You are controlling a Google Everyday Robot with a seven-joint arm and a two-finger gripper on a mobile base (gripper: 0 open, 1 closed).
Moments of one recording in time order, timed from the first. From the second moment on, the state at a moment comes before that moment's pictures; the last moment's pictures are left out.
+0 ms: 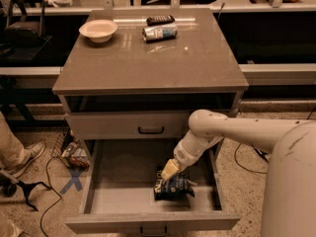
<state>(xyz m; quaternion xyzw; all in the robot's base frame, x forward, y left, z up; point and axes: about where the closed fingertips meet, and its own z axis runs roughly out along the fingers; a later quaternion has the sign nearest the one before) 0.521 -0.063 0.494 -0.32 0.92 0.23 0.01</state>
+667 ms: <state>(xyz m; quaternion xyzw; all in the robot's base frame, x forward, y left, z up) 0.510 -0.088 0.507 -0.29 0.93 0.22 0.02</state>
